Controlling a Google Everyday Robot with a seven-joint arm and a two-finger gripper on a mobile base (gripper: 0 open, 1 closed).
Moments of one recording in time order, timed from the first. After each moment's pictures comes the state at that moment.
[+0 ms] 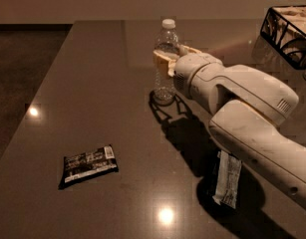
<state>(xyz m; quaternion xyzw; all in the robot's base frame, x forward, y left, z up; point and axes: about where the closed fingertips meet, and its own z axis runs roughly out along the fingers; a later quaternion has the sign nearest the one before) 0.595 -0.056 0.954 -0.74 -0.14 -0.65 0.15</state>
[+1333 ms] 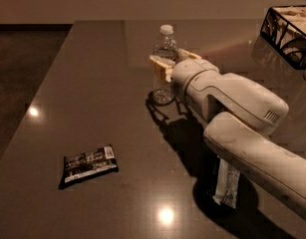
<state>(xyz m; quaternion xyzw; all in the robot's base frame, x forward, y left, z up) 0.593 -0.053 0.944 -0.73 -0.14 -0.65 0.13</state>
